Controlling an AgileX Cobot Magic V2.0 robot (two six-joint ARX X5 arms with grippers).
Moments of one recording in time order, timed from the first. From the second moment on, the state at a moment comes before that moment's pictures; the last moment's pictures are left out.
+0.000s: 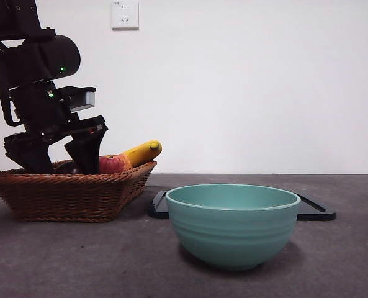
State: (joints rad) left arm -0.27 1.79 1.26 -0.59 0.16 0.12; right arm 0.22 0.87 1.04 -1.04 -0.52 -0.05
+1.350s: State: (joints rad) left arm -0.74 1.48 1.26 -0.68 0.39 0.09; right arm 0.22 0.87 1.04 -1.03 -0.52 -0.05
